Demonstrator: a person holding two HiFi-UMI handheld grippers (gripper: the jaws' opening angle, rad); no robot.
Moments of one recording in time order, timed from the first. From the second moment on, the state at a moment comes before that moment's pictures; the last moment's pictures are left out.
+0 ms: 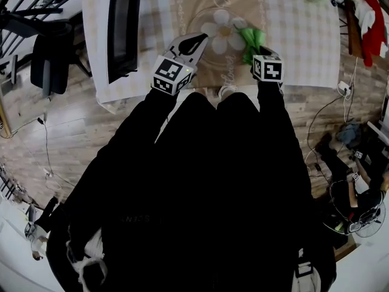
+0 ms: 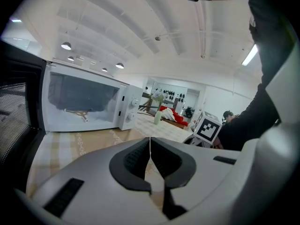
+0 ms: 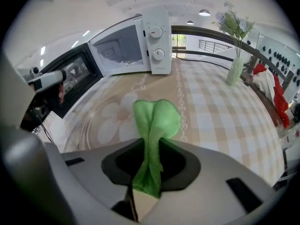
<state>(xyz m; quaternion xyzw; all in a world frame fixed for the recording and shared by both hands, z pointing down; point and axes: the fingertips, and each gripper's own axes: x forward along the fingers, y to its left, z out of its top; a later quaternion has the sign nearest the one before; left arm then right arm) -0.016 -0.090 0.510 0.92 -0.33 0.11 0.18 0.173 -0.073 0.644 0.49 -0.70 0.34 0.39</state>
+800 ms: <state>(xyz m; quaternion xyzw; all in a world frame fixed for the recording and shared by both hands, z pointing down) -0.067 -0.067 0.528 0.89 -0.39 0.11 0.20 -0.024 -0.003 0.651 0.25 -0.81 0.34 0.40</state>
